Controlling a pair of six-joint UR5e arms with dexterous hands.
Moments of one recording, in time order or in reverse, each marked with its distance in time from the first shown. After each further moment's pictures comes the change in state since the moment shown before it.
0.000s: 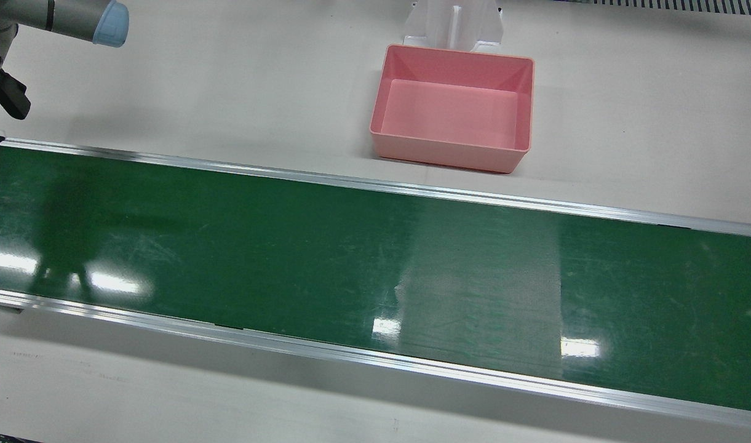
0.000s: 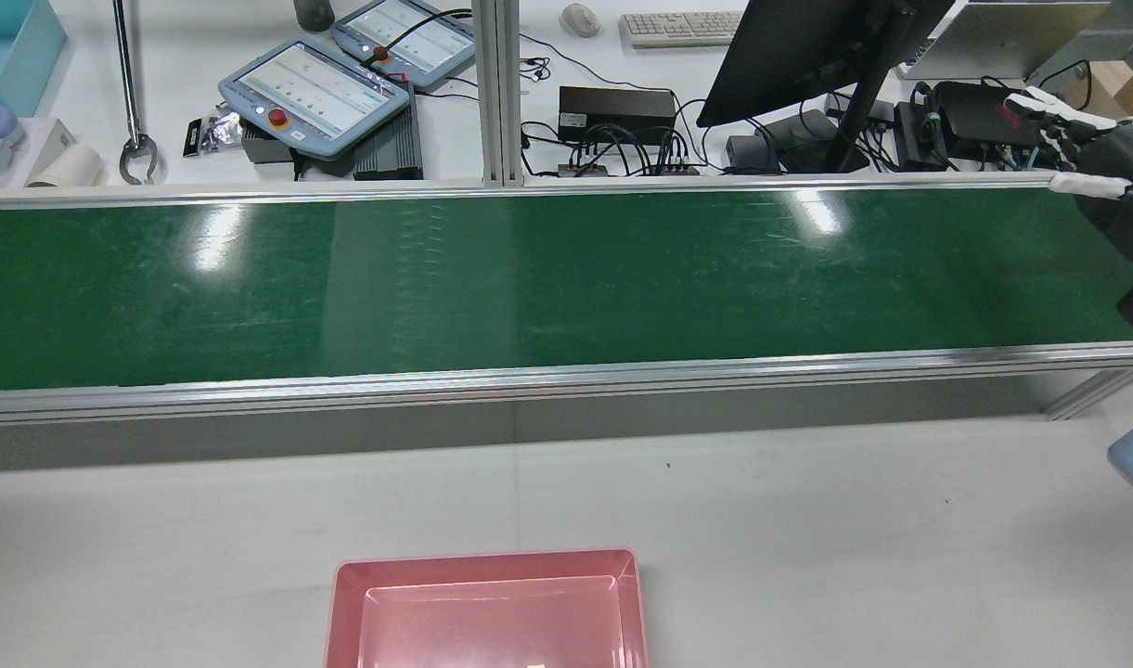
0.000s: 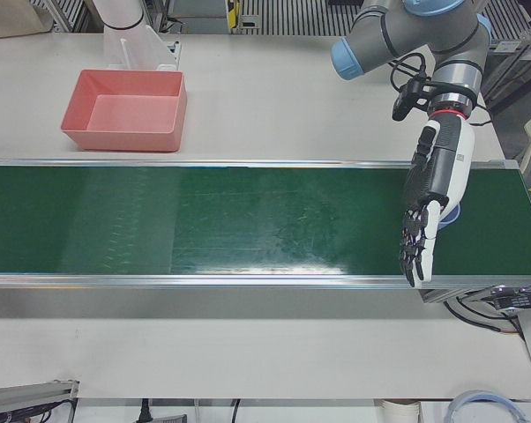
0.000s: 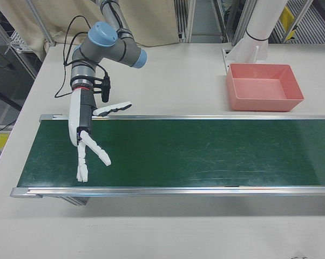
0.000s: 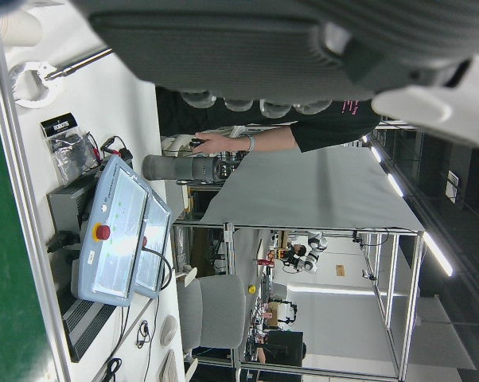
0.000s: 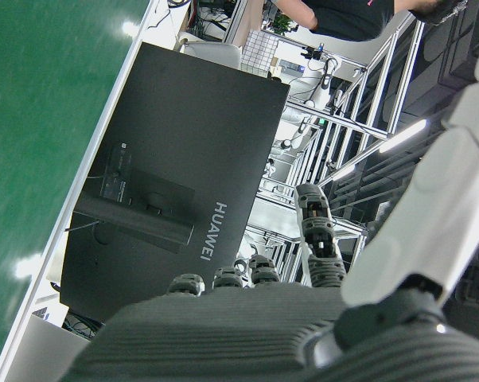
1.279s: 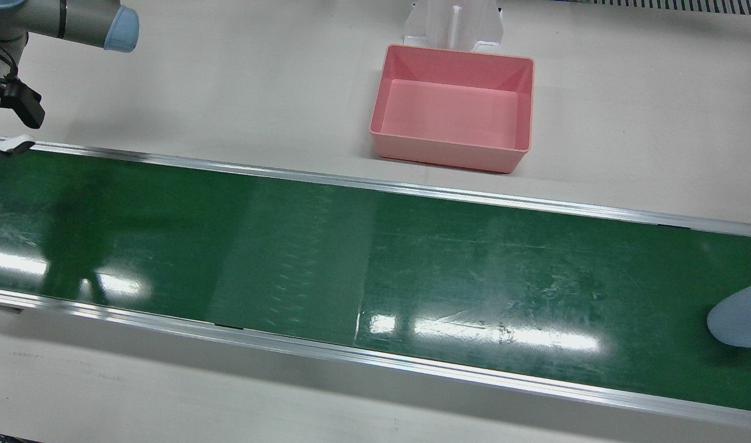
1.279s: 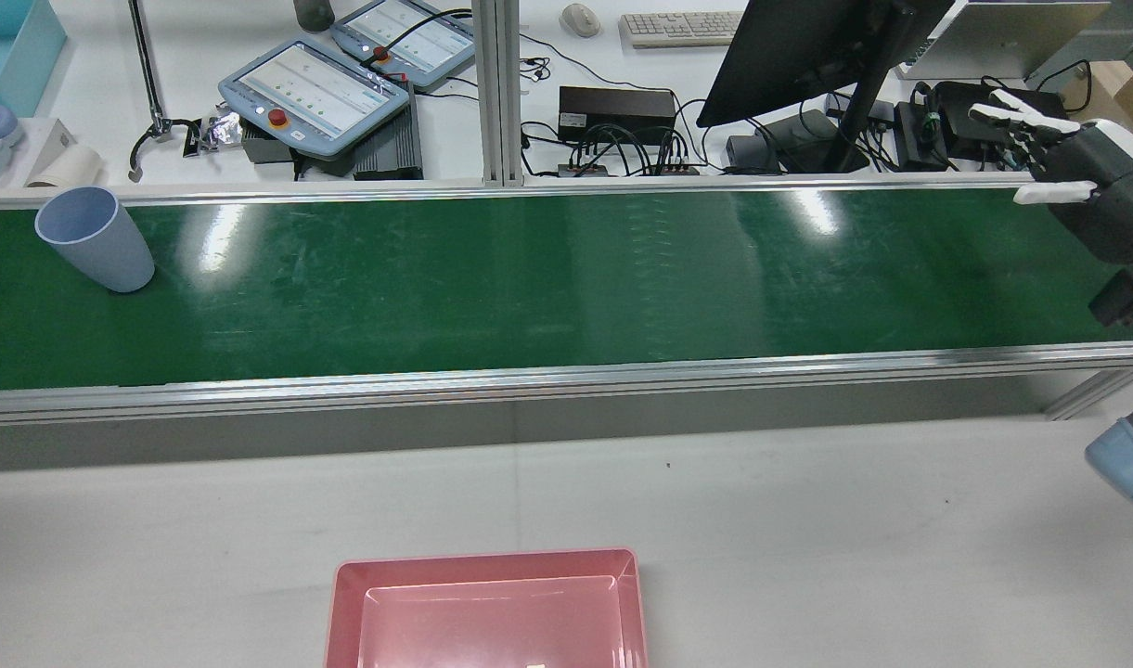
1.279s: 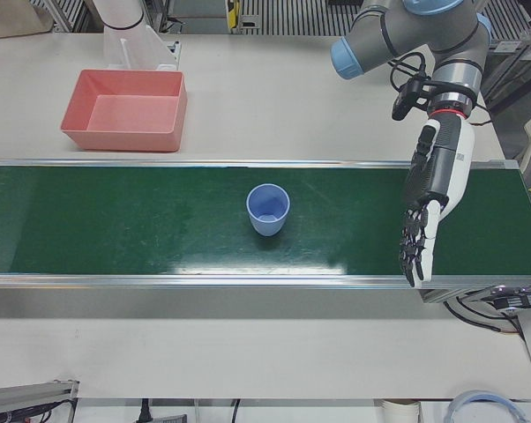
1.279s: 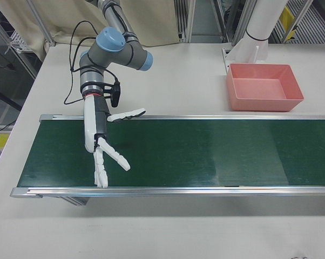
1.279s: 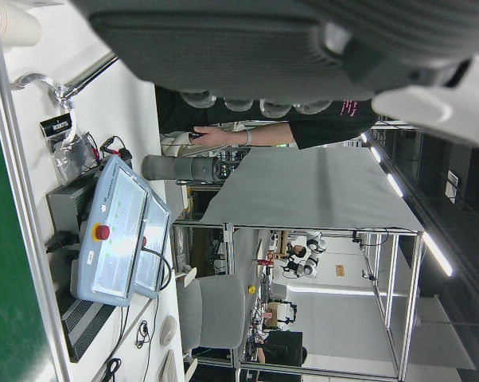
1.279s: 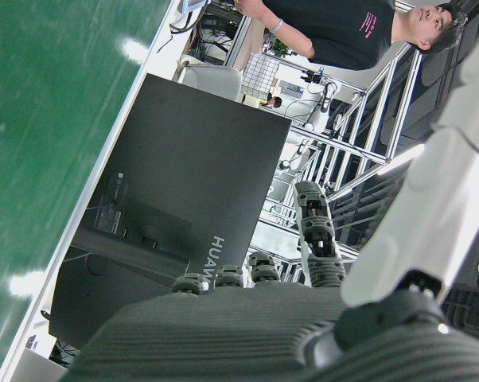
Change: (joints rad) left arm -0.001 0.000 0.000 0.000 0.000 0.000; right arm -0.032 0.026 -0.008 -0.001 -0.002 -0.023
